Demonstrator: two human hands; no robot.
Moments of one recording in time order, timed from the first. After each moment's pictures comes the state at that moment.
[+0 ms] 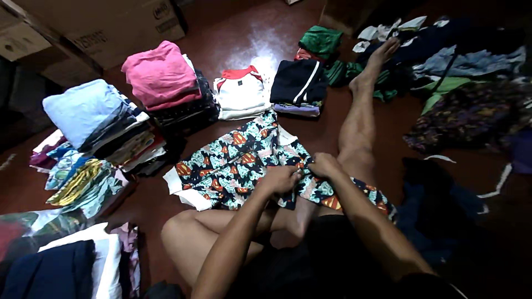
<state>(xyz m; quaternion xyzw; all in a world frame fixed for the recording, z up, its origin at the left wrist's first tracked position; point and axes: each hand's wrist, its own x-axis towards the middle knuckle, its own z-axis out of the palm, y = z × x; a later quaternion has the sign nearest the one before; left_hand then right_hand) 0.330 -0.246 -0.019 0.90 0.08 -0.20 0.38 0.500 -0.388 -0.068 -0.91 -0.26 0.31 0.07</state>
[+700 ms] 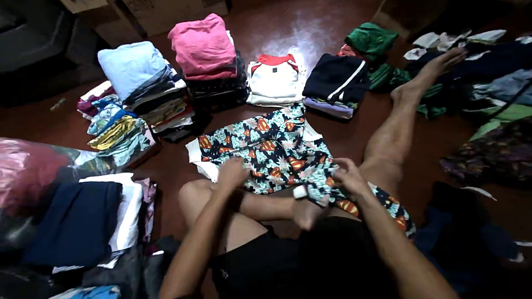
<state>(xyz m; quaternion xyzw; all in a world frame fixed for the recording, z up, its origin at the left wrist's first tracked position) 0.160 -0.166 -0.048 0.87 0.42 -0.10 0.23 0.459 -0.433 -0.069 -0.80 -0.19 0.36 0.44</state>
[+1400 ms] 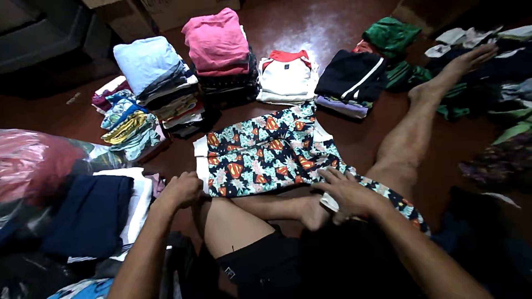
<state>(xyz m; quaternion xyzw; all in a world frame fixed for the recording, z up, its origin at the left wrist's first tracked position) 0.020 -0.119 0.042 0.86 0.35 -0.34 0.14 0.432 -0.419 -0.035 -0.68 -0.65 0.33 -0.06</state>
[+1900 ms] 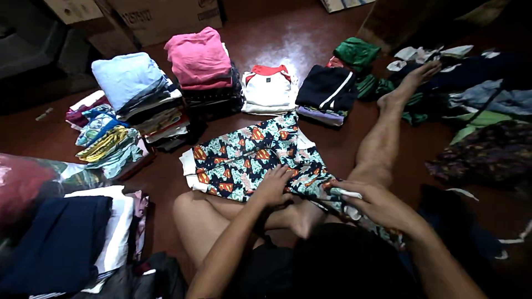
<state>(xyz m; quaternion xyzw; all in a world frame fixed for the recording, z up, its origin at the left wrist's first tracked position) 0.253 -0.239 -0.072 0.93 0.14 -0.09 0.32 0.458 -0.481 0.034 -0.76 -0.55 0.30 0.18</state>
